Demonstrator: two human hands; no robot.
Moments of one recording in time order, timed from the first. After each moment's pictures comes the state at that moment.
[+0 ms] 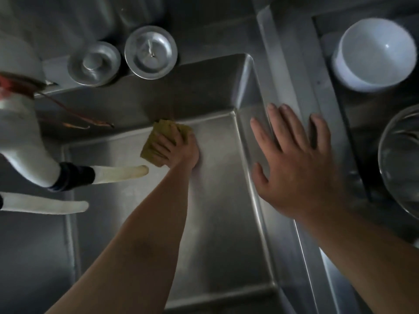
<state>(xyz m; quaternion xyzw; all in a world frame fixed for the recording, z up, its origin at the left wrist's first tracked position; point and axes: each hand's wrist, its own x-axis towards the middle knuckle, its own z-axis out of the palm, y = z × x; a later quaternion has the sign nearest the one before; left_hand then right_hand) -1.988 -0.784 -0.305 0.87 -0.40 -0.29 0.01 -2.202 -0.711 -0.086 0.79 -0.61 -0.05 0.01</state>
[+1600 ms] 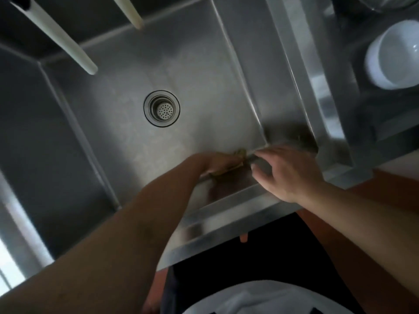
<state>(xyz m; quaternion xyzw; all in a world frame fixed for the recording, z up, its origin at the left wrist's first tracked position) -1.989 -0.475 -0.242 0.43 -0.48 -0.72 -0.27 -2.167 -0.417 -0.074 0.67 -0.67 -0.13 -0.28</state>
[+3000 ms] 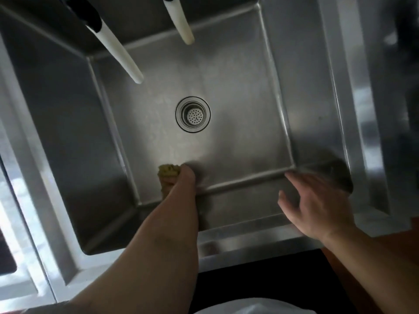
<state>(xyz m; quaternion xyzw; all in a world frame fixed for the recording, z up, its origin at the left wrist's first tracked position) -1.853 -0.443 -0.314 0.89 -0.03 -0.46 -0.02 -2.163 -0.422 -0.072 0.65 -0.69 -0.15 -0.28</state>
